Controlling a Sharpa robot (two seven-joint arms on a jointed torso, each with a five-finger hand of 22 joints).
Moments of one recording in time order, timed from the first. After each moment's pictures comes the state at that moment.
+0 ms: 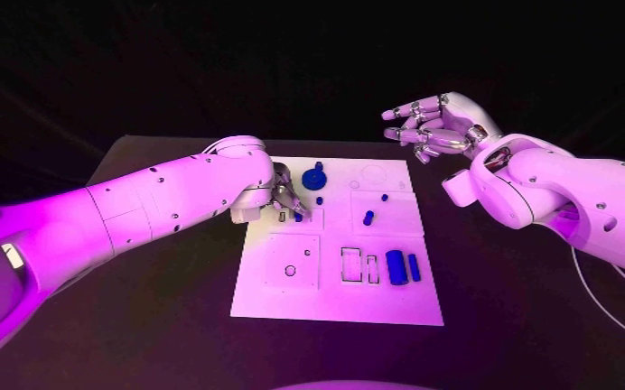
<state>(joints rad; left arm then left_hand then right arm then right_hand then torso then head) 1.26 -0.52 -0.01 1.24 -1.10 0.25 -0.70 1.03 -0.17 0.36 0.22 0.07 0.95 0.01 0.68 0.74 1.35 -0.05 1.22 1.14 1.47 -0.10 1.57 1.31 0.05 1.47 0.01 1.47 1.31 1.28 -0.92 -0.02 1.58 -0.63 -0.42 0.26 1.22 -0.09 0.24 -0.08 0.47 1.00 0.14 0.07 0.07 1.14 0.05 0.62 0.72 1.46 -0.03 1.09 1.06 0.13 1.17 0.08 1.13 0.77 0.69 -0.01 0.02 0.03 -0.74</state>
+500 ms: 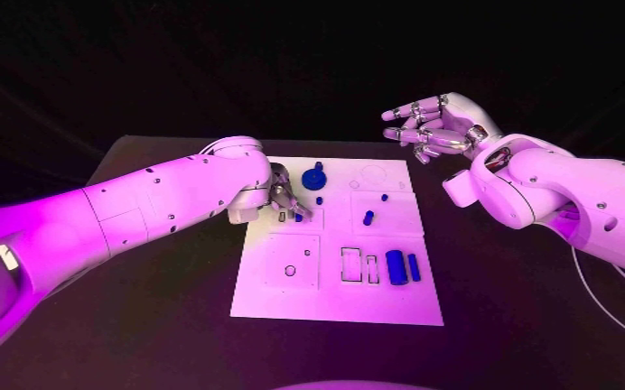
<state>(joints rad) 1.25 -0.54 -0.01 1.25 -1.10 0.25 -0.69 1.05 -0.15 0.20 0.28 0.07 0.96 0.01 0.68 0.75 1.35 -0.05 1.22 1.15 1.47 -0.10 1.57 1.31 0.05 1.47 0.01 1.47 1.31 1.28 -0.93 -0.02 1.58 -0.62 -0.41 0.26 1.21 -0.09 0.23 -0.07 0.44 1.00 0.14 0.07 0.07 1.14 0.05 0.63 0.72 1.46 -0.03 1.09 1.06 0.13 1.17 0.08 1.13 0.77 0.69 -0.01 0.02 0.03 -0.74</state>
